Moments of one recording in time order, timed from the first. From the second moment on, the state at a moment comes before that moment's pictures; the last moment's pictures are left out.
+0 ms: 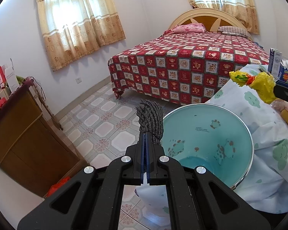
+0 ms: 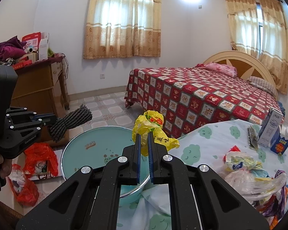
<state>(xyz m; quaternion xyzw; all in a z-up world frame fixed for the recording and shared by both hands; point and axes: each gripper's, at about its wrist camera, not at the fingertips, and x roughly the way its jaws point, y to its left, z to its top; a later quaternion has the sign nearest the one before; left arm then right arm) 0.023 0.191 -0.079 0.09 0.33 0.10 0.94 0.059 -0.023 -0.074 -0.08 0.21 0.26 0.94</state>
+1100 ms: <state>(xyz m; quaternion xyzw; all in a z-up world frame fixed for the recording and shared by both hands) 0.019 0.161 -0.079 0.09 0.32 0.04 0.94 0.054 -0.018 -0.082 -0.08 0.23 0.26 0.93</state>
